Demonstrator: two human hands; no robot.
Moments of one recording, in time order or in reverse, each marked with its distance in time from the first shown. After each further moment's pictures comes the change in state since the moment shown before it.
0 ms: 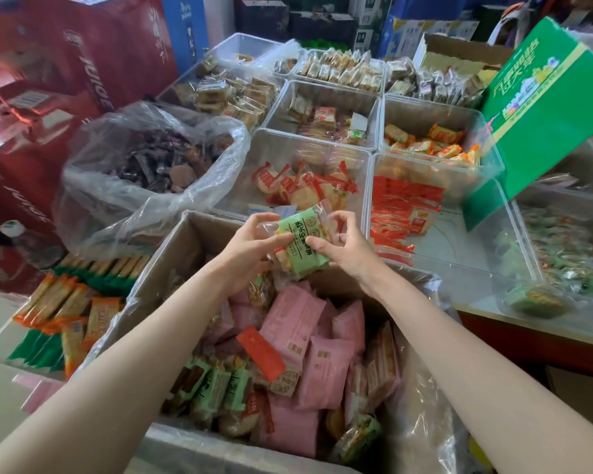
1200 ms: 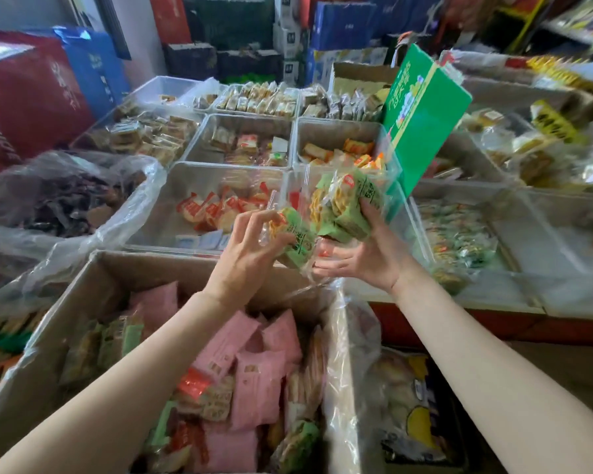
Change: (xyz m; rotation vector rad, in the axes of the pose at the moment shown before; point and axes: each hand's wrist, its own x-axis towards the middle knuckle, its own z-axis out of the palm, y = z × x) left_hand 0.007 -0.013 0.121 1.257 0.152 1.383; right_hand -0.067 0.010 -0.154 1.014 -0.154 0.199
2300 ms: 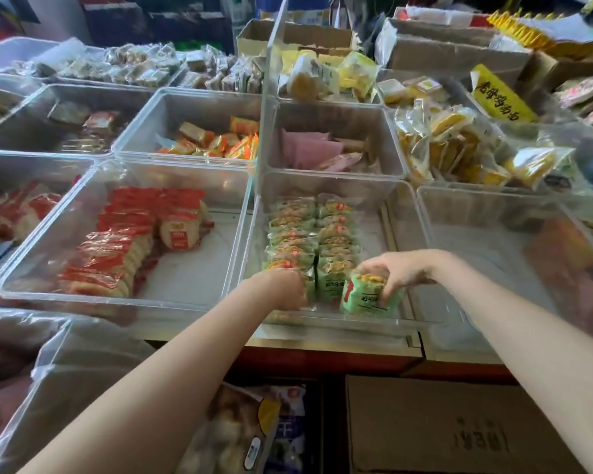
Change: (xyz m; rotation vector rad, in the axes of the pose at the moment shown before) left_hand 0.183 0.214 0.340 -0.092 -1.353 -0.415; right_hand -0.021 -0.240 -0.404 -1.436 -0.107 0.466
